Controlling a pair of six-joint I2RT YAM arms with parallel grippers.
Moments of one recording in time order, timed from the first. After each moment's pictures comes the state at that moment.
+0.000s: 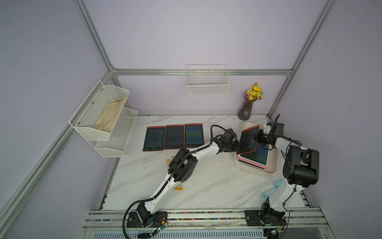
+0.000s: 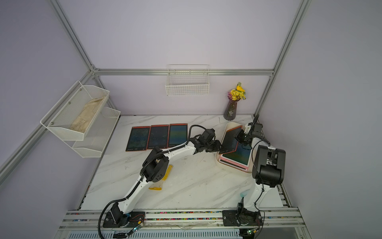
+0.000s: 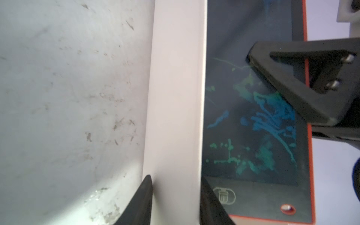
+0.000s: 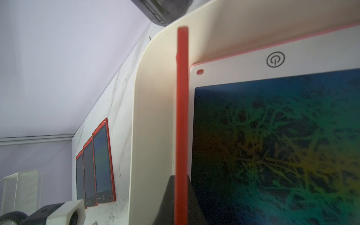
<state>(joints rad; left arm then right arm) -0.87 2.51 2.13 -0.29 0.23 -0.87 -0.30 1.84 1.16 -0.13 -0.54 0.50</state>
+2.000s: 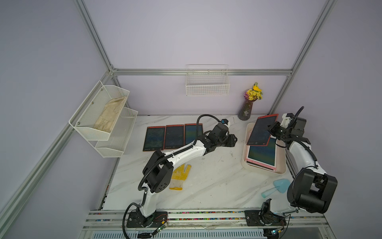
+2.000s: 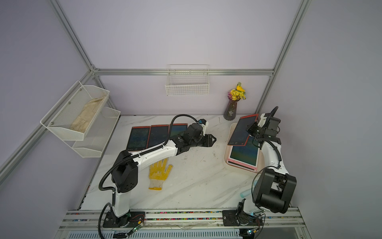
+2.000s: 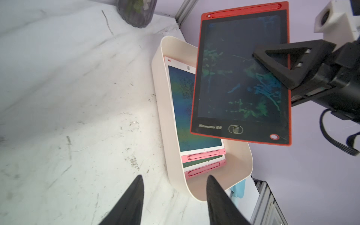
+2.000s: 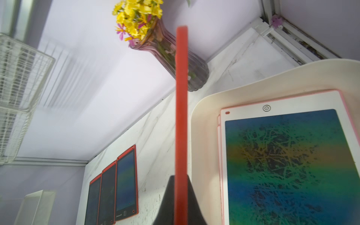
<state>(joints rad) -0.85 1.97 1.67 -0.23 0.07 -0.65 -0.36 1.46 1.17 -0.23 -0.51 0.52</state>
